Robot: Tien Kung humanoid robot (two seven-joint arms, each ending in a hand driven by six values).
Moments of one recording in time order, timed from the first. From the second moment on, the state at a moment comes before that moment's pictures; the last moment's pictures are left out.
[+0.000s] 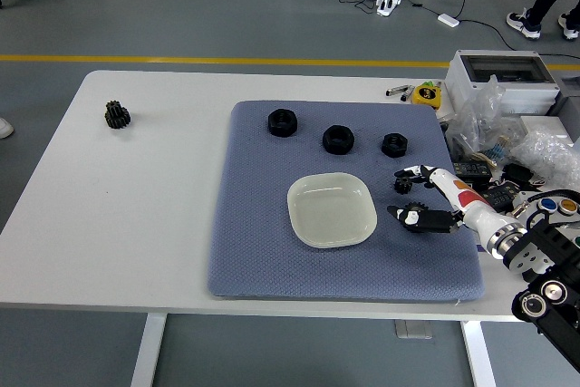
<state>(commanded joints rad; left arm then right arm) -0.16 0.14 -0.36 -0.24 1.01 0.10 0.18 0.33 -0.36 1.00 1.43 -1.84 -0.04 -0.19</state>
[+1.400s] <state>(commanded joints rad) -0.17 0.14 -0.35 -0.24 1.00 0.10 0.18 0.47 -0.40 0.79 1.29 -2.17 -0.01 -0.15</state>
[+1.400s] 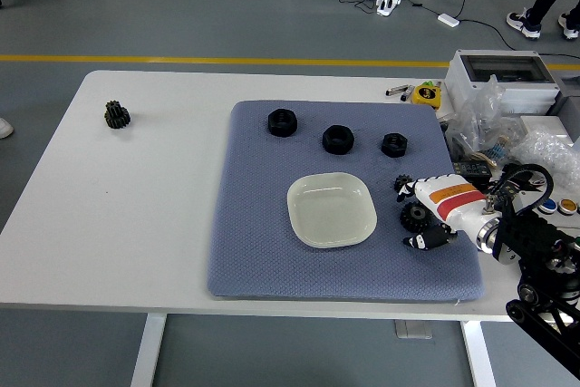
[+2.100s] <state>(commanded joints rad) -0.16 0.14 -0.35 -0.24 1.00 0.10 0.18 0.54 -0.39 0.75 1.17 -2.08 0.00 -0.14</state>
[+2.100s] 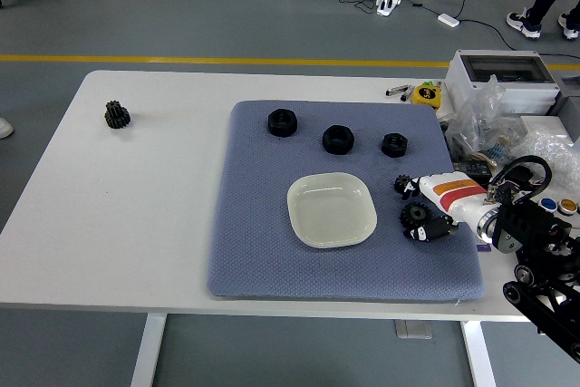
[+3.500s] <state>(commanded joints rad) -0.16 0.14 -0.35 -0.25 0.99 0.10 0.18 0.52 -0.40 0.74 1.24 -2.09 -0.06 -0.11</state>
